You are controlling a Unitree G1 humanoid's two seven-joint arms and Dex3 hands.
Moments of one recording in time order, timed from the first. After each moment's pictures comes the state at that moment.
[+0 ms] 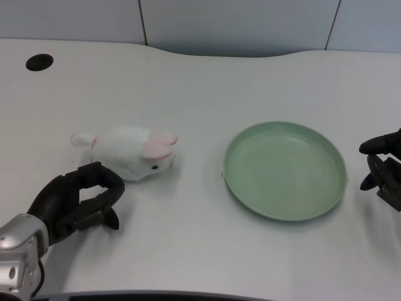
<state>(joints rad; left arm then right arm) -0.41 0.25 0.08 0.76 -0.13 0.00 -0.52 -0.30 -0.19 -0.20 0.64 0.16 -0.32 0.27</state>
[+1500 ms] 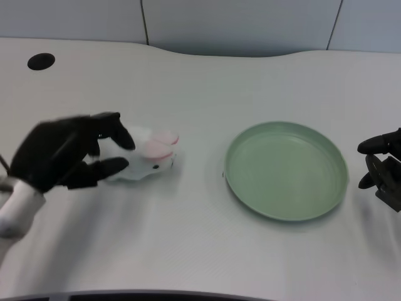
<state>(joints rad) -0.43 0.46 -0.10 0.53 0.63 -0.60 0.07 -0.27 -0.19 -0.18 0.56 0.14 -0.29 0.24</state>
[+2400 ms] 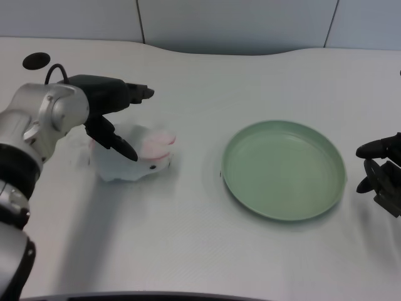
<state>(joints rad) -1.05 0.36 -0.47 1.08 0.73 -0.29 -0.42 -0.22 -0.17 -0.19 0.48 0.15 -0.25 0.24</state>
